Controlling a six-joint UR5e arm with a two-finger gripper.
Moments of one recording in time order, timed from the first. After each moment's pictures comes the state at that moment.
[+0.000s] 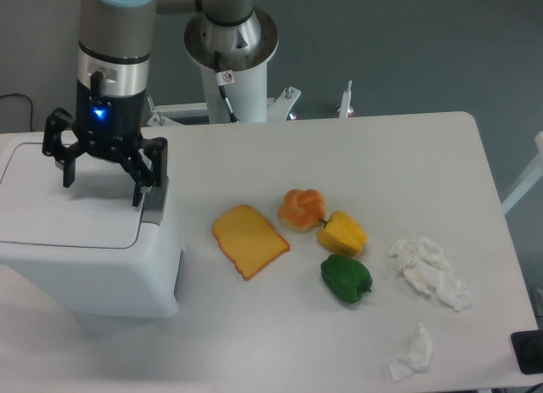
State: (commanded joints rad) arm 2.14 -1.67 -1.57 -1.07 1.26 0.25
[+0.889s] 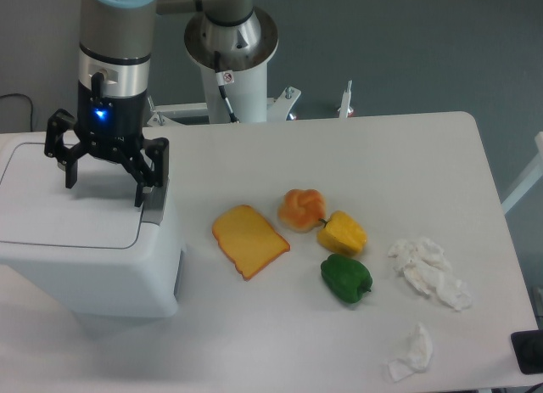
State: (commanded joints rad) arm 2.14 -1.67 -1.57 -1.07 1.28 0.25
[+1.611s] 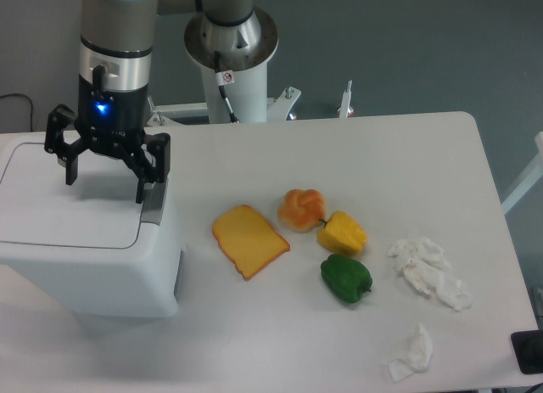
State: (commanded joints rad) arm 2.18 -1.64 -1.55 -1.07 1.27 0.26
